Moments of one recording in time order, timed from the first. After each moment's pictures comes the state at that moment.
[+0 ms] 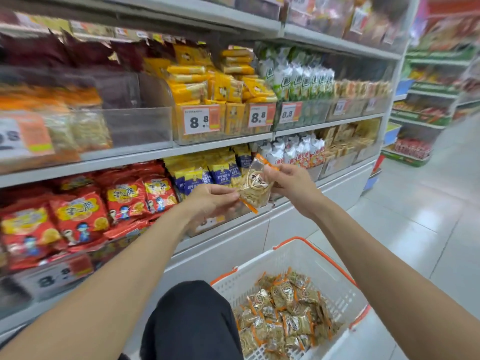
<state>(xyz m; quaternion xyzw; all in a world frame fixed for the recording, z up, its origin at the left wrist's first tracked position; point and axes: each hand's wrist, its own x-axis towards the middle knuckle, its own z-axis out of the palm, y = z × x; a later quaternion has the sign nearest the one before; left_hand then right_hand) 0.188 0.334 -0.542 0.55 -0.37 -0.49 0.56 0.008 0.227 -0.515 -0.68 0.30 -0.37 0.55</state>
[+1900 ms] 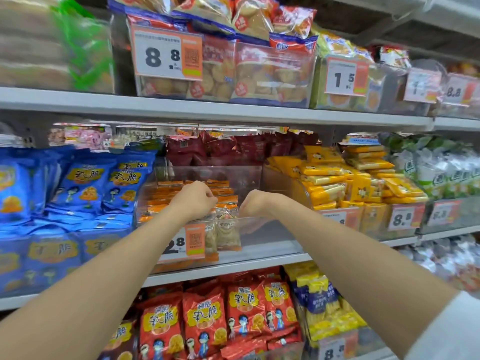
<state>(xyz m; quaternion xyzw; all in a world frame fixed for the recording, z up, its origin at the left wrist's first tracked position) 0.482 0.399 -0.393 0.88 -0.38 0.07 0.28 0.367 0.276 -0.376 -0.94 0.25 -0.03 0.23</state>
